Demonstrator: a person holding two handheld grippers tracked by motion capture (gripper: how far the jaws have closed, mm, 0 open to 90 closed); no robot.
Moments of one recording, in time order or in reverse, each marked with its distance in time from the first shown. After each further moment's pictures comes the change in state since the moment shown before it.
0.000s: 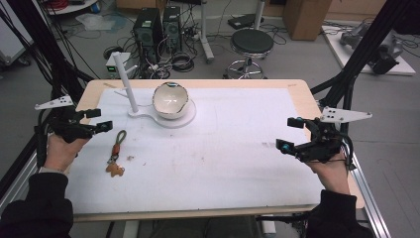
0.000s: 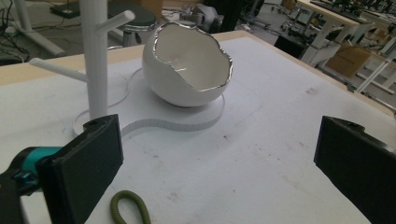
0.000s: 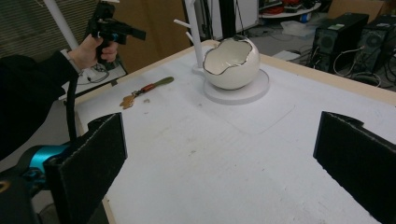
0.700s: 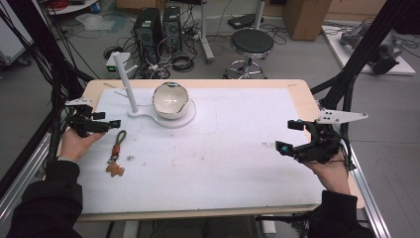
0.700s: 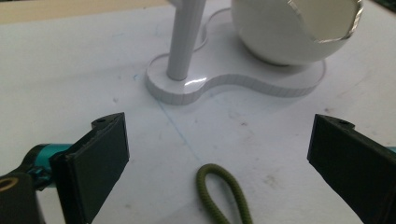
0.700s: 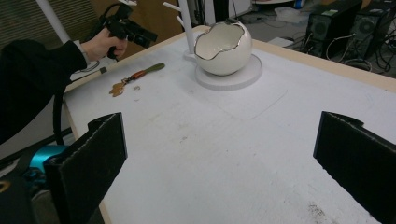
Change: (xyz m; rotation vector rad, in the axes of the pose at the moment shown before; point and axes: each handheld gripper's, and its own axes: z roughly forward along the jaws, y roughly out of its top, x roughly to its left) left arm 0.049 -0.026 0.046 0.185 0.219 -0.026; right arm -0.005 -0.007 0.003 0.051 -0.030 0.001
